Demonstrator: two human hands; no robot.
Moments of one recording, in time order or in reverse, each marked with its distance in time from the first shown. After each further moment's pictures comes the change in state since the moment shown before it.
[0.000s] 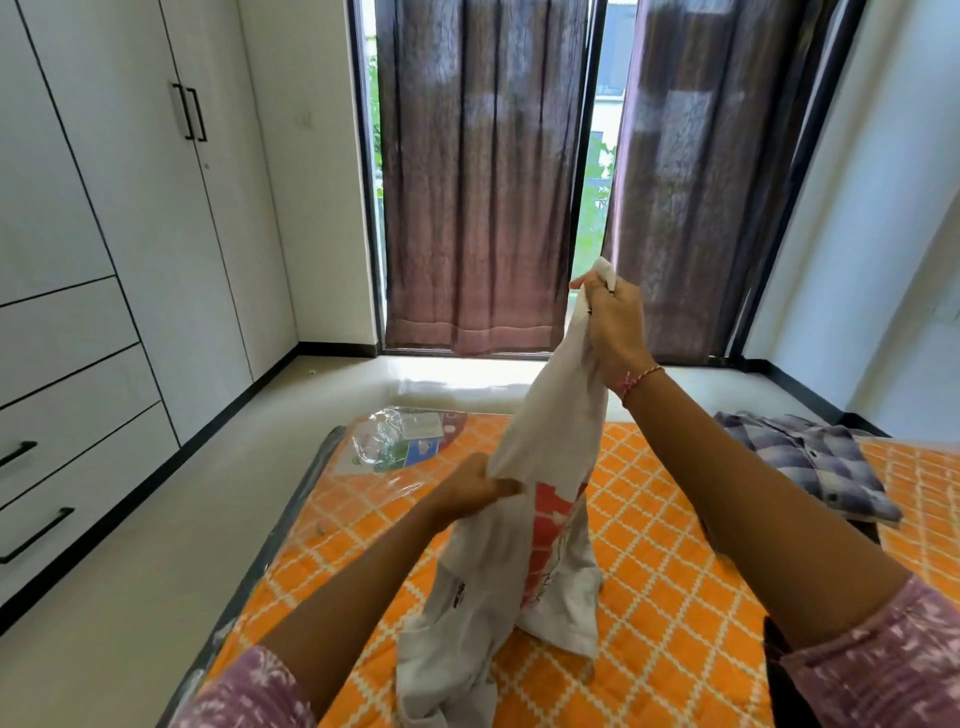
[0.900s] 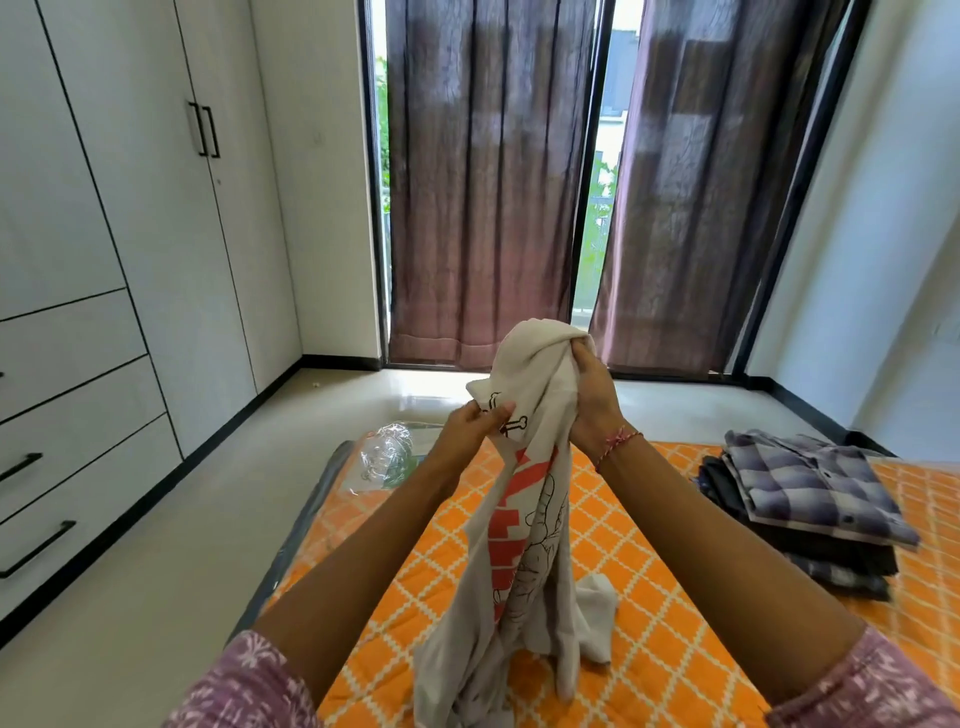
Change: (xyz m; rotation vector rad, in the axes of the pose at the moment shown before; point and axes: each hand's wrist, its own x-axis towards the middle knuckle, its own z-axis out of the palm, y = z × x) left_hand 0.011 0.033 -0.045 -0.460 0.301 0.134; right_hand -0.034 0.039 0.038 0.680 -0.196 0.529
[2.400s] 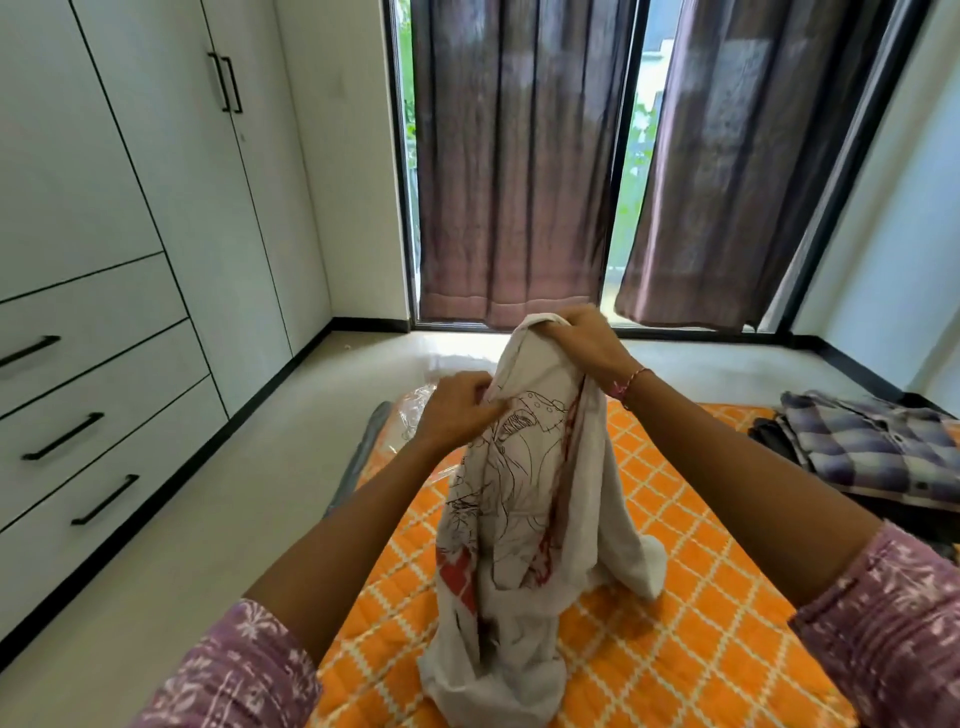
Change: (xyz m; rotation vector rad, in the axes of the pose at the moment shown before) left_hand -0.001 -0.010 -0.069 0.914 0.027 0.228; right_hand 0.021 0.022 0.029 -1.098 -0.226 -0.437
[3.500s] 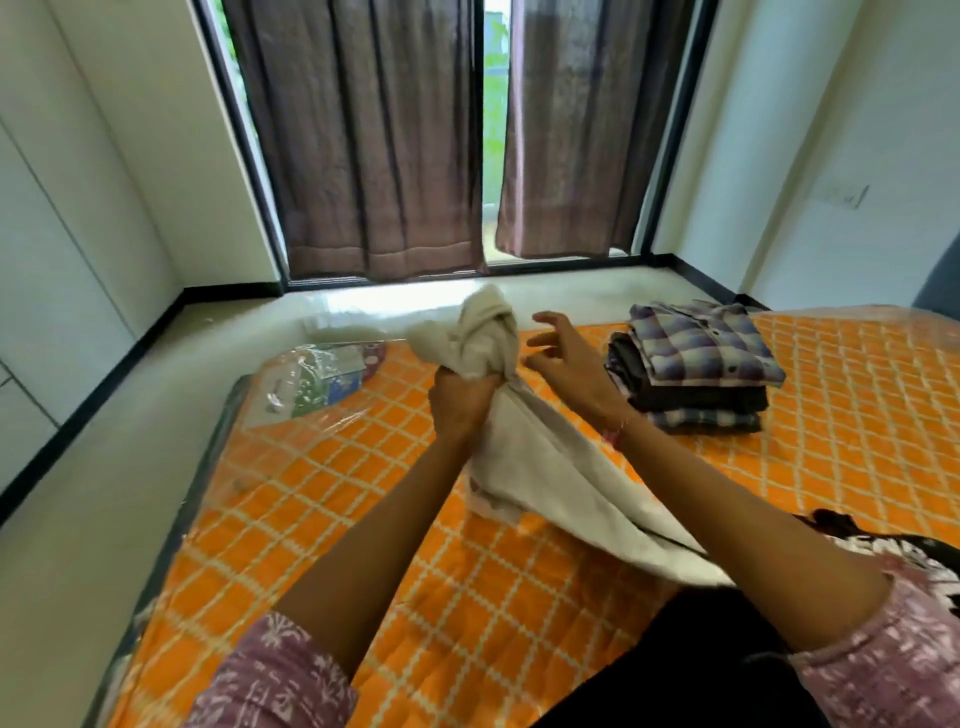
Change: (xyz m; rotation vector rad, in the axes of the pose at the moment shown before) left_hand -0.007 0.112 0.156 -0.661 0.098 -0.498; right_hand -0.127 0.098 -0.090 -0.011 0.140 0.257
